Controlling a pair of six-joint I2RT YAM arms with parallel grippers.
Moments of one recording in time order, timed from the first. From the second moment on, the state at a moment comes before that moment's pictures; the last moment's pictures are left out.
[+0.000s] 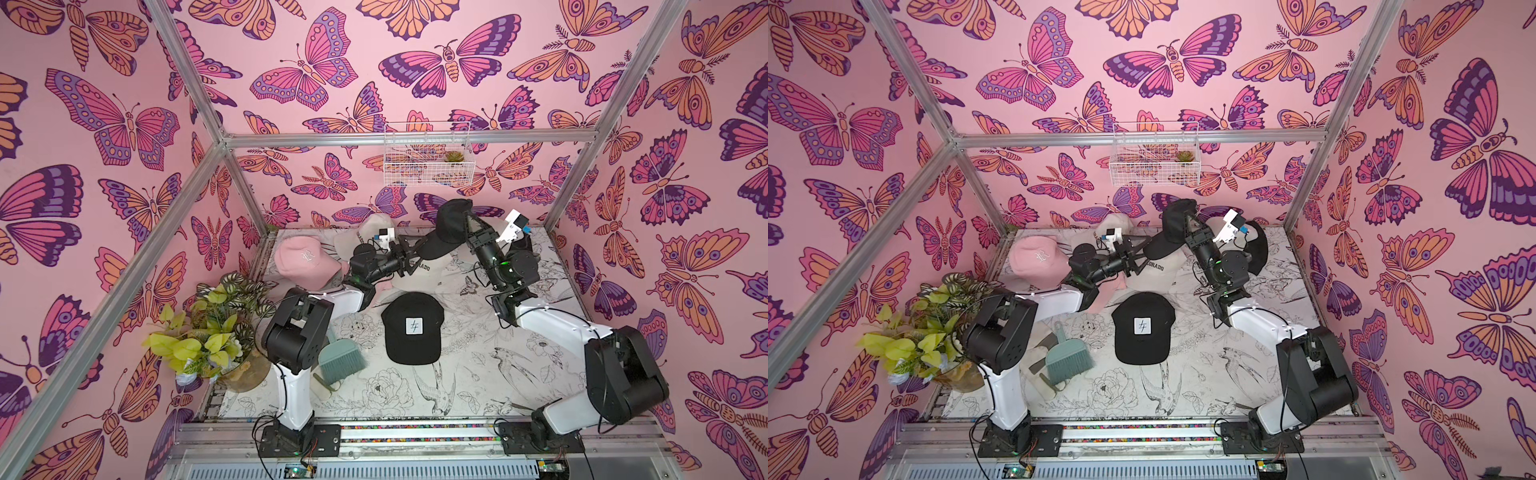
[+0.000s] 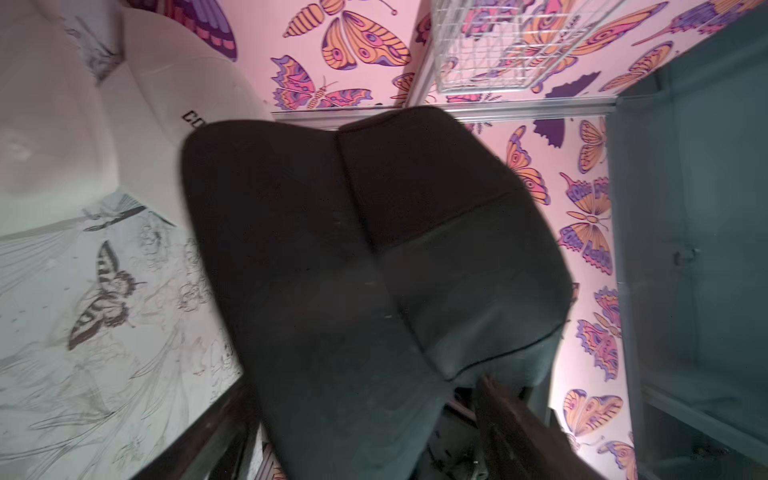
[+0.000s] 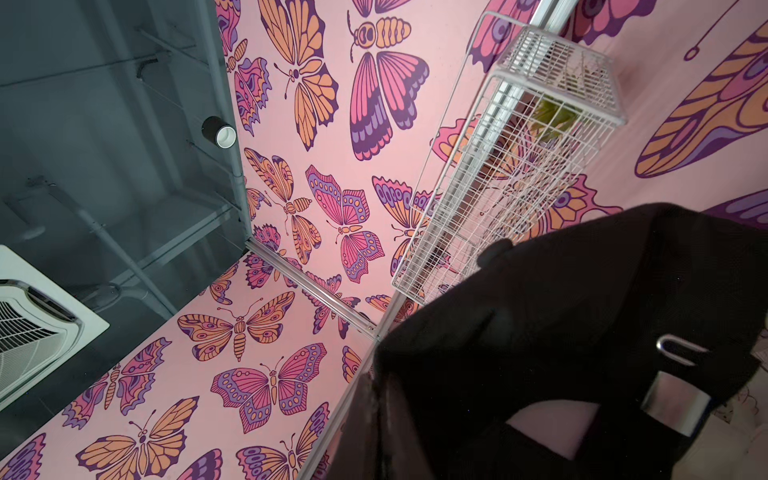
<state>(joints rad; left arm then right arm) -0.46 1.95 1.16 0.96 0.66 -1.61 0.39 1.51 0.87 1.07 -0.08 1.19</state>
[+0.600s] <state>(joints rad) -0.36 1.99 1.20 1.01 0.76 -1.56 0.34 1.51 0.73 1.08 -0.33 1.20</state>
